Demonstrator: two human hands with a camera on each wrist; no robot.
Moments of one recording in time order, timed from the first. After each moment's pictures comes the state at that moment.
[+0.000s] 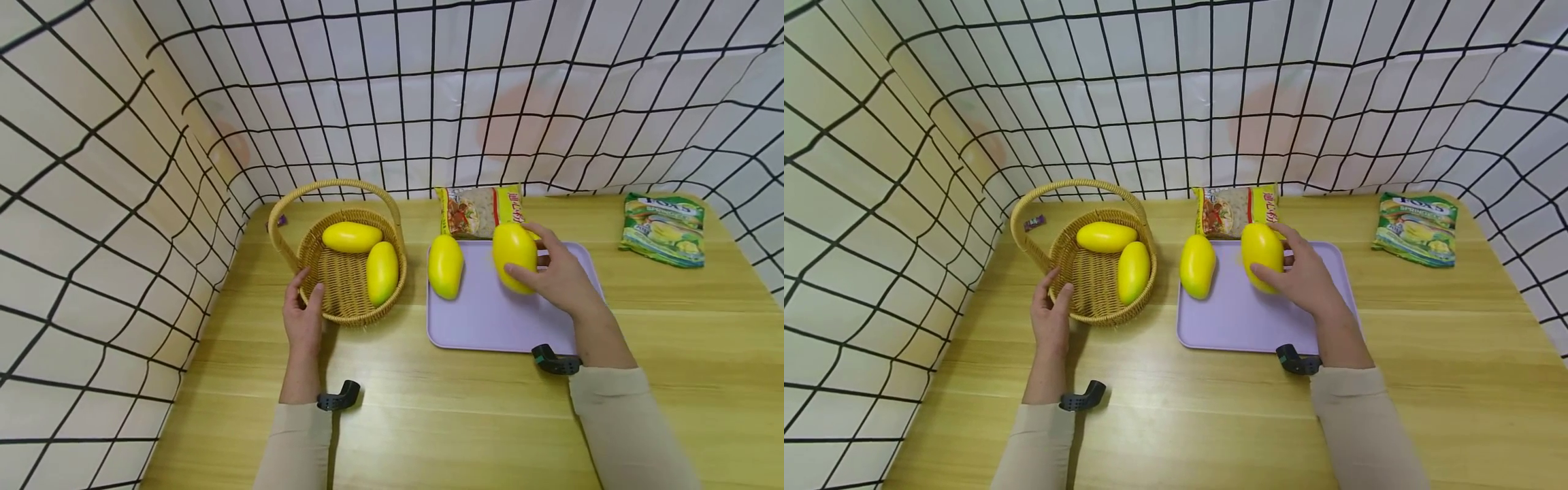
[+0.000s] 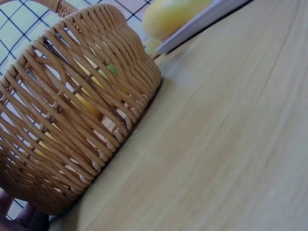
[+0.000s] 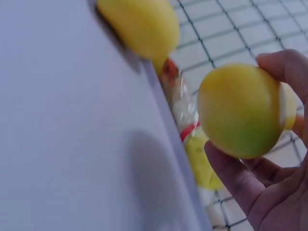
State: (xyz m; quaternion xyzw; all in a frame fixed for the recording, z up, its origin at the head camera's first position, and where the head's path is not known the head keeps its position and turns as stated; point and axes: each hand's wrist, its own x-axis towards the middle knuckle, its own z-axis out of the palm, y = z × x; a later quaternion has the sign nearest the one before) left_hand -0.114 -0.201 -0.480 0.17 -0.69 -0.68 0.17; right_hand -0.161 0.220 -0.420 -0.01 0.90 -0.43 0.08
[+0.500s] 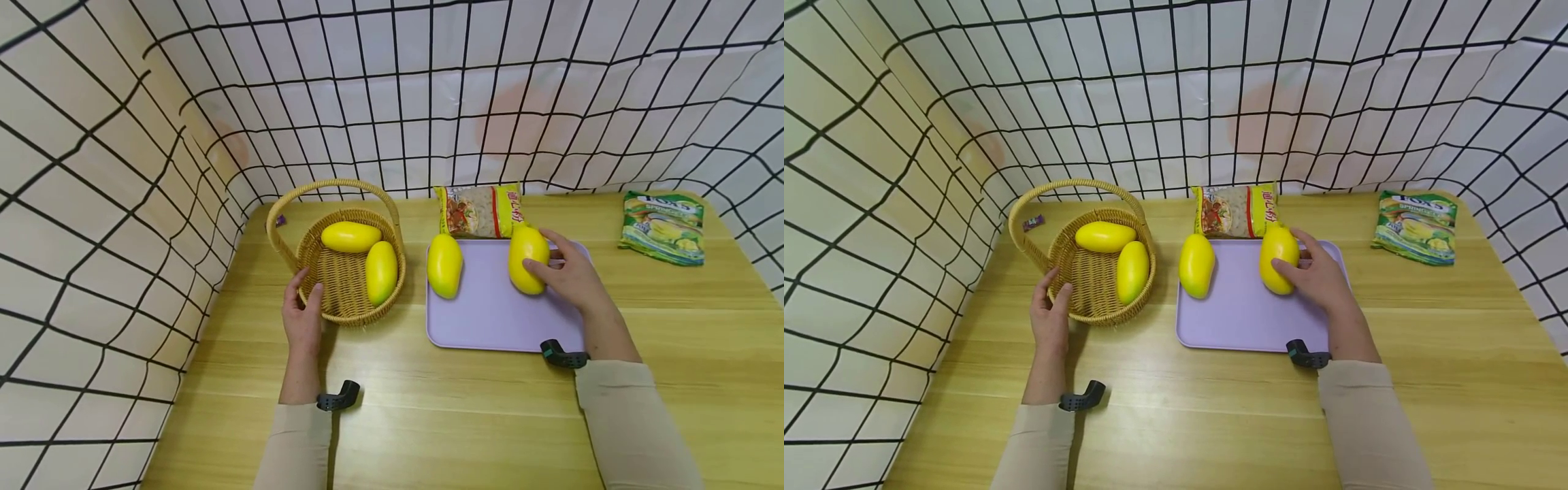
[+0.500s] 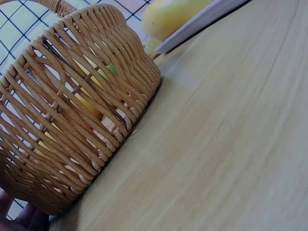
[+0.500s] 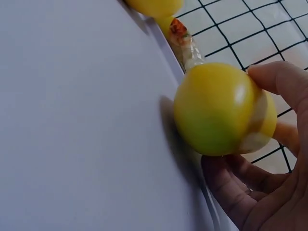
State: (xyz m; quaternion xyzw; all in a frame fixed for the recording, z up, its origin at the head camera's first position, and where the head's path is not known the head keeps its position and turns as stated) left_hand -0.113 -0.202 -0.480 0.17 -0.69 -0.68 0.17; right_hand -0.175 0.255 -0.451 0.05 0.89 -0.45 0.11
